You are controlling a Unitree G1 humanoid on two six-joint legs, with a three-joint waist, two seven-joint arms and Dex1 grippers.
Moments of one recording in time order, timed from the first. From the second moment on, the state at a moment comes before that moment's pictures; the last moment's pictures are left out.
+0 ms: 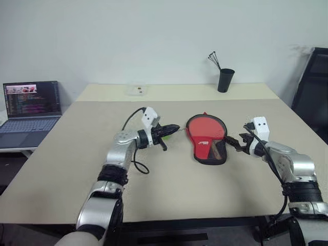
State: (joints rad) left arm -0.80 0.33 0.04 0.45 -0.22 0.21 -1.01; right arm -0.70 -0.49 -0.13 0.38 0.36 0.70 0.47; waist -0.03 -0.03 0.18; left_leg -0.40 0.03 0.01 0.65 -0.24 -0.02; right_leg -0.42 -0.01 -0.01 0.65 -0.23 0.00
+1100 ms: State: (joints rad) left arm -0.73 0.42 0.03 0.27 -0.27 0.32 -0.93; right arm -0.92 -0.34 -0.01 0.88 0.14 0.49 0.67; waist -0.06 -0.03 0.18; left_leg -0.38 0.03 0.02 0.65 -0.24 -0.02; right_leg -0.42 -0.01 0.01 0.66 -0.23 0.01
